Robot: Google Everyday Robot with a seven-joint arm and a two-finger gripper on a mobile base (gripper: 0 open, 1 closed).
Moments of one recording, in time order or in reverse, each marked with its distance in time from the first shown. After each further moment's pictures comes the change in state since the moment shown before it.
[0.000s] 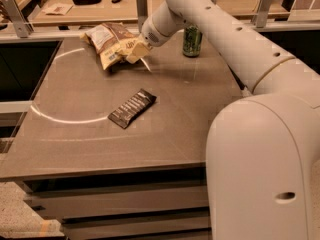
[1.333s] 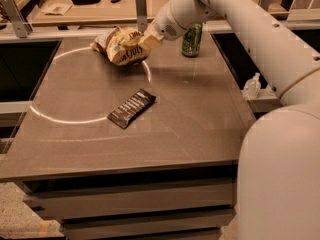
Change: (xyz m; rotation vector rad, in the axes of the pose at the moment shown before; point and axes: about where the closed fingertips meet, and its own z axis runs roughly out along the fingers) arm -0.009 0.024 -0.062 -0.091 -0.119 -0.121
